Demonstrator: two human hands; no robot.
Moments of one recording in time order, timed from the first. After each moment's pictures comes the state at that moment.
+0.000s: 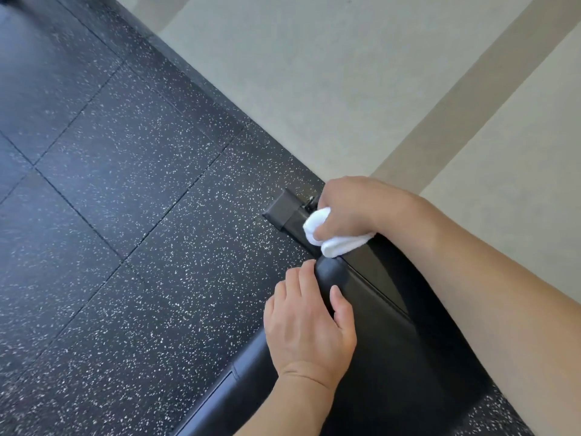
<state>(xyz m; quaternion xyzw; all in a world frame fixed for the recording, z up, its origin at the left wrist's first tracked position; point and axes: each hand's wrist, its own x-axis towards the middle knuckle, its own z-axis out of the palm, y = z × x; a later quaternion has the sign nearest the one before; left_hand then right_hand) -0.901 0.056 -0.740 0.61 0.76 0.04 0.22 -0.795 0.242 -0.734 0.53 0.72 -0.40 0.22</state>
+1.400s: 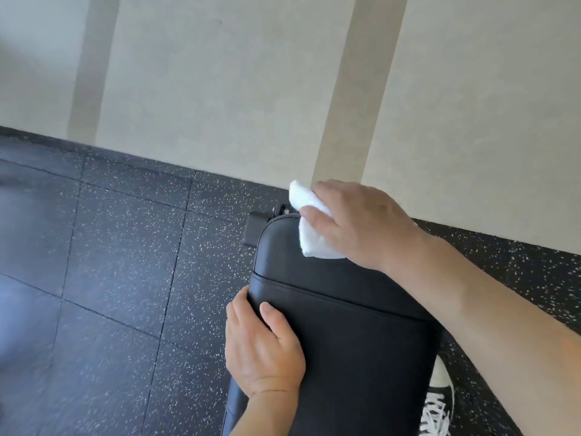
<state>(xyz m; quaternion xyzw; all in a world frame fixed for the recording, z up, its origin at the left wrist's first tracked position) -0.887 0.057 -0.737 0.61 0.77 0.01 0.19 -0.670 0.131 -0.739 0.69 0.59 -0.39 -0.14</state>
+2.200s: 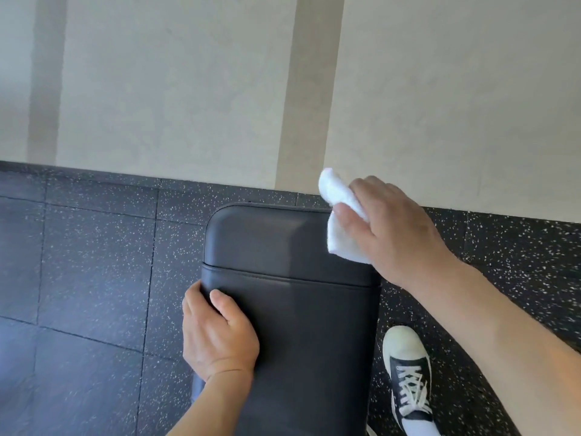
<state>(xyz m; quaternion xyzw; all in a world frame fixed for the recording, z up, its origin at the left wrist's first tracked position) -0.888 0.053 -0.741 0.61 0.78 0.01 0.16 -0.620 0.016 -0.738 0.79 0.49 -0.29 -0.23</state>
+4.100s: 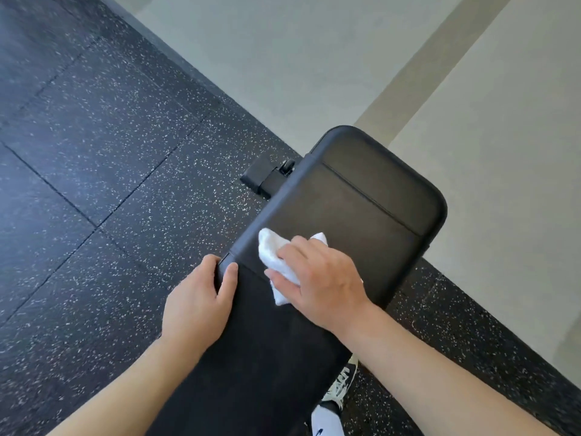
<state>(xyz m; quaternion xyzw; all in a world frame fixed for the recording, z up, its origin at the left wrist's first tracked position) -1.055 -0.068 -0.719 0.57 0.75 0.00 0.32 -0.839 -0.057 -0.721 0.57 0.79 -0.12 -0.19</state>
